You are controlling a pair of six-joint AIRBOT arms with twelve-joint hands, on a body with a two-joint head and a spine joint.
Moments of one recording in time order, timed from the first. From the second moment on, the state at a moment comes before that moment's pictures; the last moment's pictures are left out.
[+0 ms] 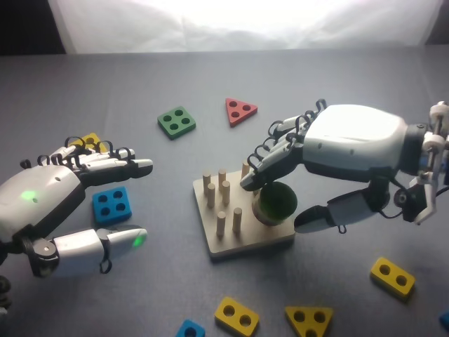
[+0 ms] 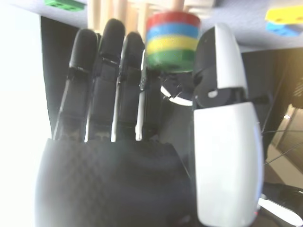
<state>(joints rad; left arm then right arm) 1.20 -0.86 1.02 -0.29 -1.14 0.68 -0.74 -1.19 1.31 -0.60 0.67 -0.30</state>
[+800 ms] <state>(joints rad) 1.20 -0.86 1.02 -0.30 -1.18 0.65 -0.81 -1.04 1.19 -0.34 0.89 -0.44</state>
